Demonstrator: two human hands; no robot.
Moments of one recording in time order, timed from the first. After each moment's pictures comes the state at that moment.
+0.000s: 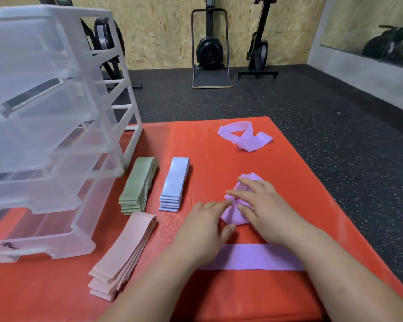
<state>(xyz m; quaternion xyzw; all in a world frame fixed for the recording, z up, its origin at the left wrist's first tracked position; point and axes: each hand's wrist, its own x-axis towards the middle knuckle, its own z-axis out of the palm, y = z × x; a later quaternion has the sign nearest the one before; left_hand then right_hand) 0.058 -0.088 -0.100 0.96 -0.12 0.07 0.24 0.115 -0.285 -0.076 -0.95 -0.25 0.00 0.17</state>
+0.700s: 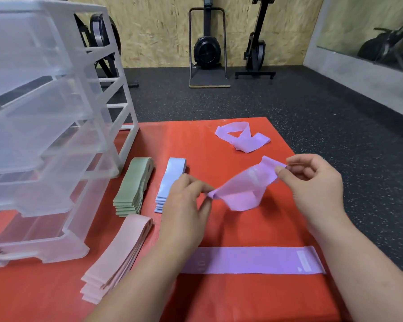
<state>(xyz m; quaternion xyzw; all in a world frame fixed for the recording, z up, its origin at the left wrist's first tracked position) 0.072 -0.072 -0.076 0.89 -0.05 0.28 0.35 0.120 -0.320 -0.029 -0.76 0.01 -0.22 0.62</state>
